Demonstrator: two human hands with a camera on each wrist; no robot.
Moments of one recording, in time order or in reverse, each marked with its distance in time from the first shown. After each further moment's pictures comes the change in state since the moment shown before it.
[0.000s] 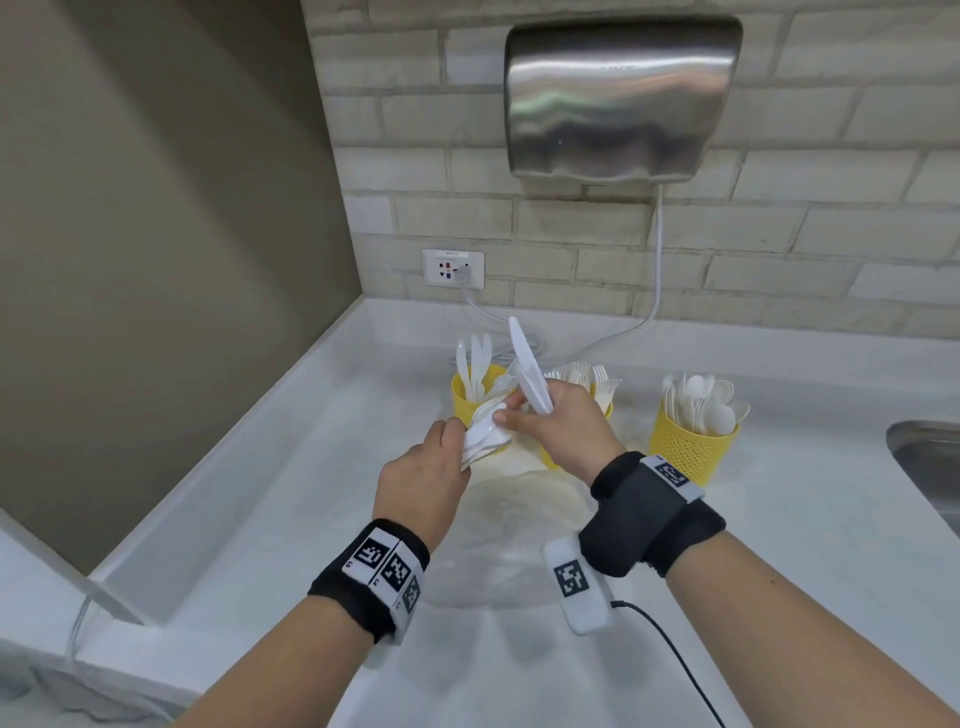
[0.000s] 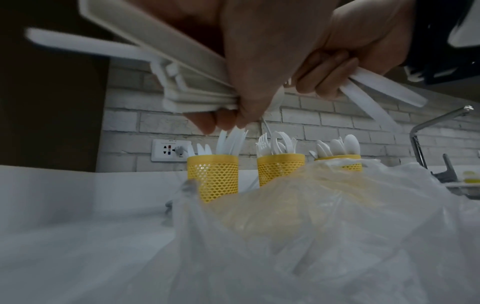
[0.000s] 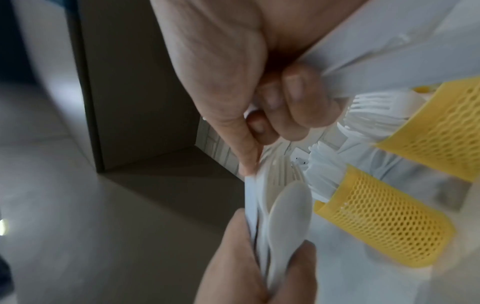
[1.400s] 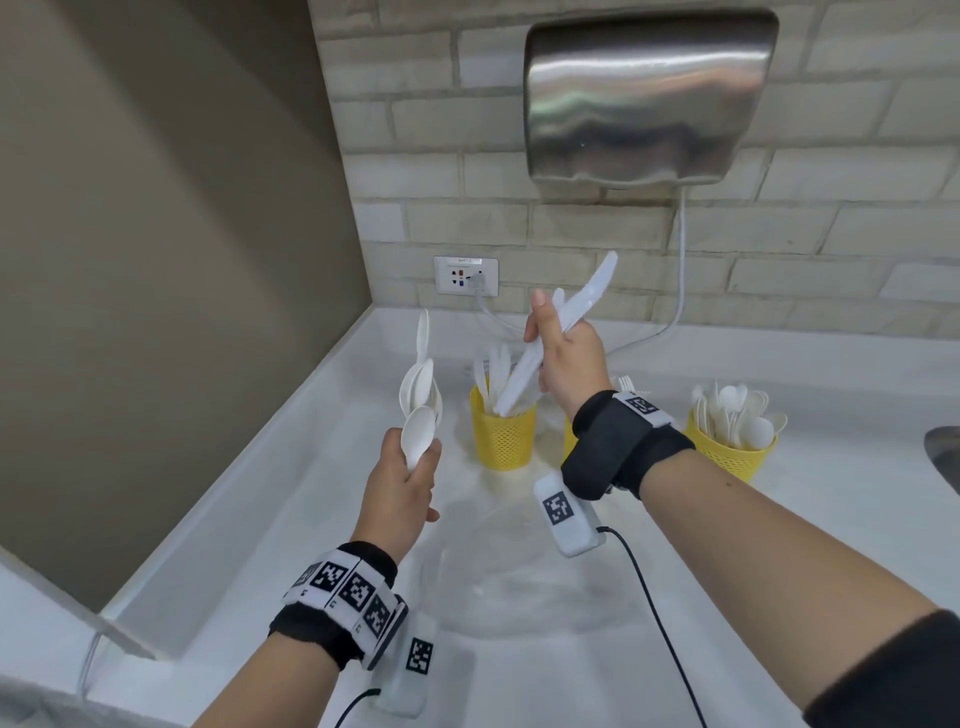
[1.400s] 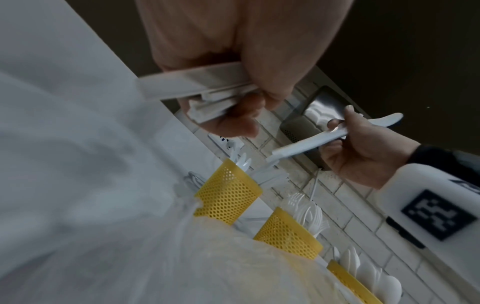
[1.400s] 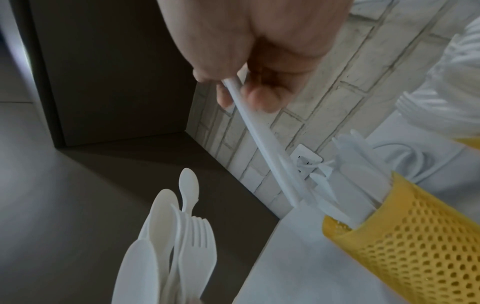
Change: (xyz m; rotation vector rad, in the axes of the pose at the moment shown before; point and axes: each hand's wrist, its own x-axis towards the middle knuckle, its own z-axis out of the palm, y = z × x) left_hand 0.006 -0.047 -0.004 -1.136 -0.057 -0.547; right_hand 0.075 -0.030 0.018 0.167 0.279 -0.149
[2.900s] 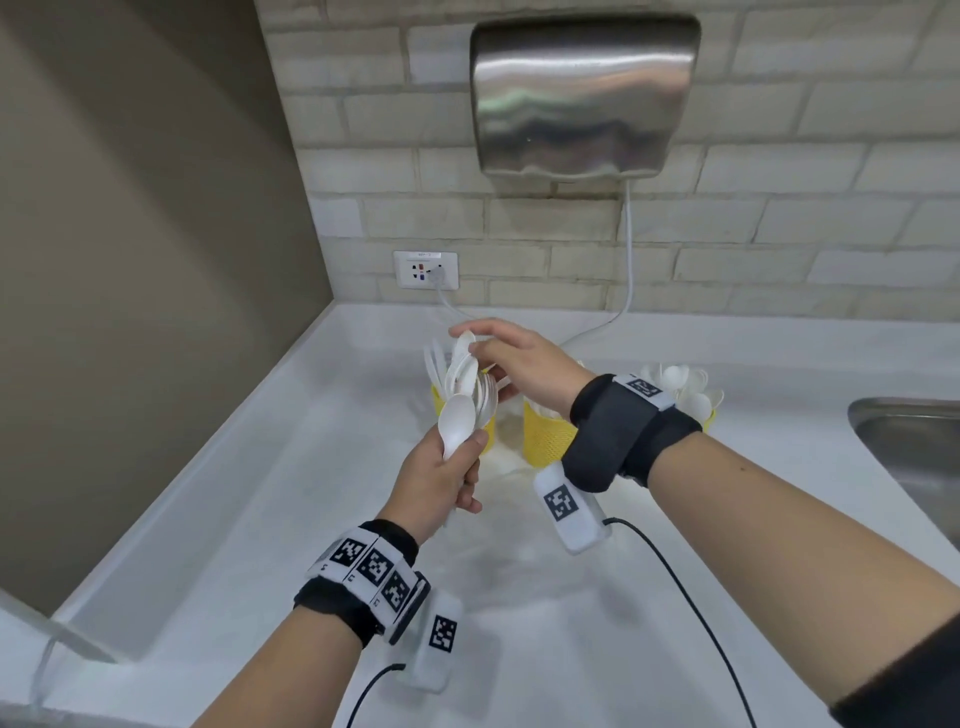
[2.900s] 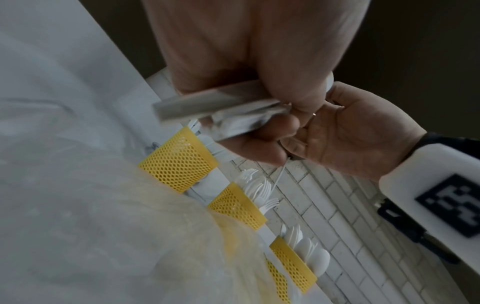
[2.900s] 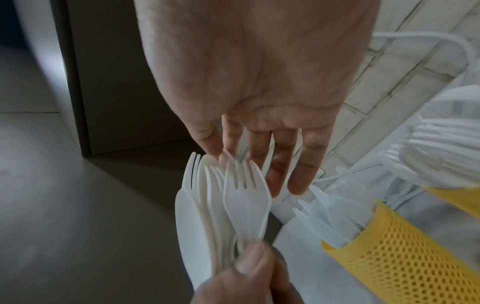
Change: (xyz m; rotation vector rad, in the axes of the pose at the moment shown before) left_hand -0.023 0.033 0.051 -0.261 -0.315 -0.070; right_hand -0.027 -0.023 -0.031 -0.063 -0.550 0.164
